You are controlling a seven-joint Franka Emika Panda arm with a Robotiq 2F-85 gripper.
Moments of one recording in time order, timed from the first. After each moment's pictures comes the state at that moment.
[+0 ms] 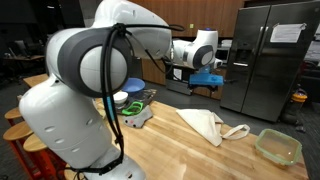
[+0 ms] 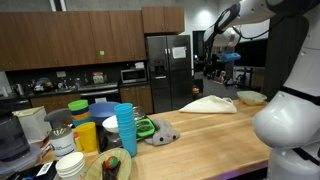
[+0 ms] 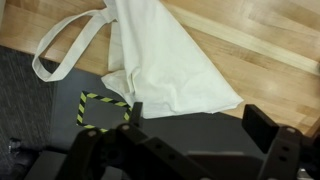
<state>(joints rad) -0.04 -0.23 -0.20 -2.13 0.06 2.13 -0.54</state>
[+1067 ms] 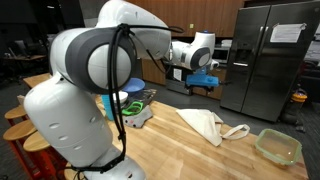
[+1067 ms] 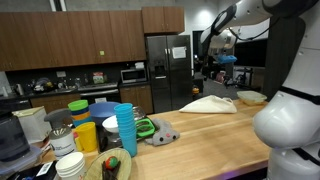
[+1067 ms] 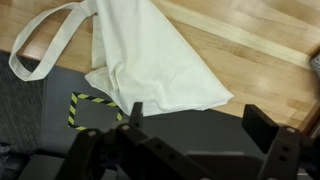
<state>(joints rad) -0.03 -0.20 -0.18 -2.12 0.10 2.14 -0.52</state>
